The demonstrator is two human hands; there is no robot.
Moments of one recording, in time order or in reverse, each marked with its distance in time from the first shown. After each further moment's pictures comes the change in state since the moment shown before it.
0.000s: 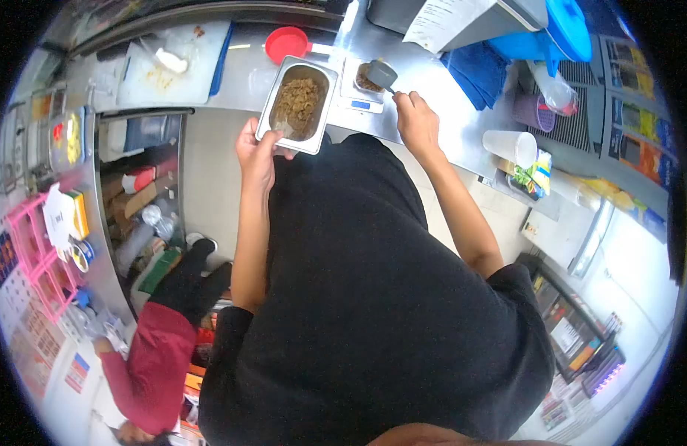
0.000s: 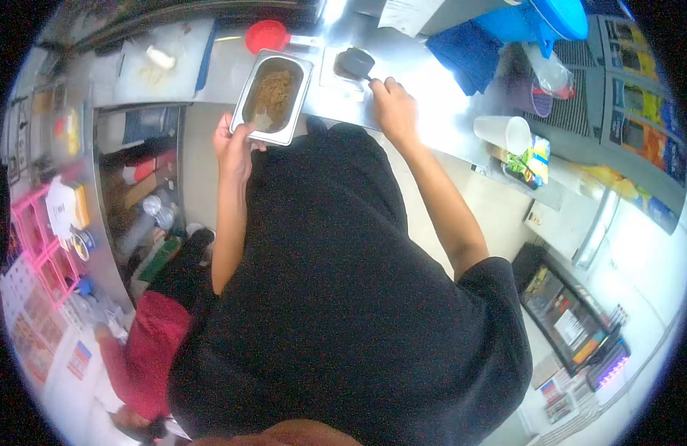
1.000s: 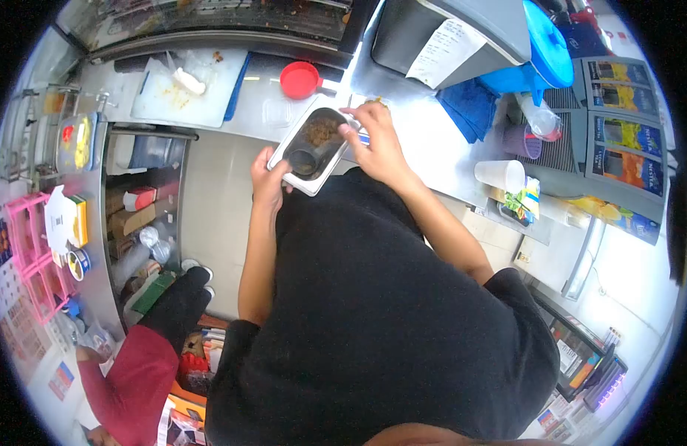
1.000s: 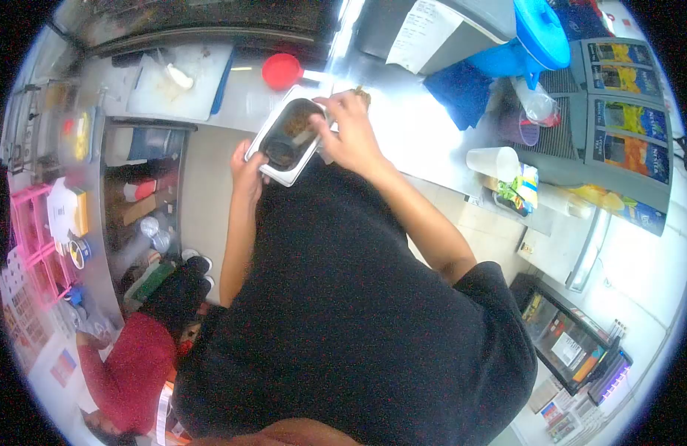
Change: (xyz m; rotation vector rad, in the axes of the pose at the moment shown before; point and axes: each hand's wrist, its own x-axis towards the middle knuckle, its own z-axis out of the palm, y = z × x) left_hand 0.003 -0.008 -0.016 0.070 0.018 -0.050; right_hand 0.057 -0.102 -0.044 0.530 -0.112 -0.070
